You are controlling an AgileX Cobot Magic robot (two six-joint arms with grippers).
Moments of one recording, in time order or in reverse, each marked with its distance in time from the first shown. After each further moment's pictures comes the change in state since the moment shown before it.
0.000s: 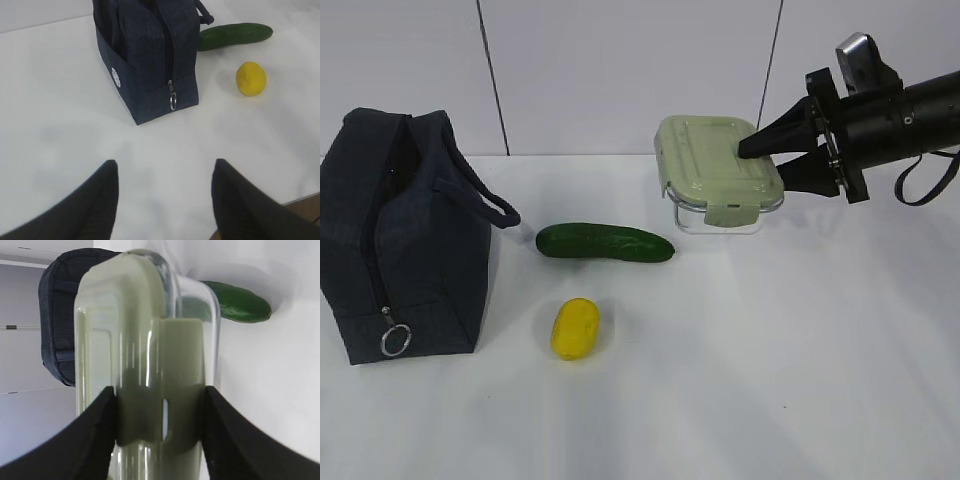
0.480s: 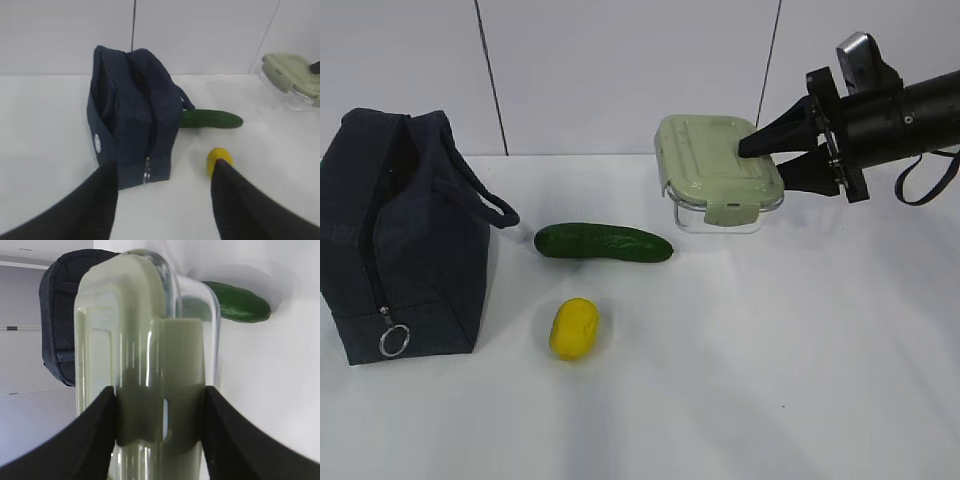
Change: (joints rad) left arm 0.000 0.058 -0.063 -0.072 -0.204 -0.138; right arm 0.000 -0.002 0.000 0.002 0.000 0.002
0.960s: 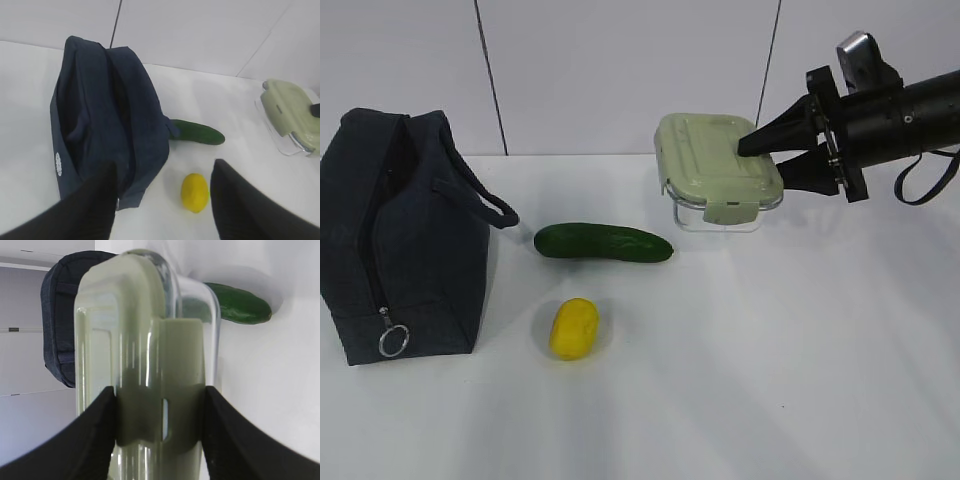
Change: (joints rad) left arm 0.000 0.577 -0.136 -0.220 -0.236 0.036; right arm 0.000 0.000 0.000 0.006 0.000 0.000
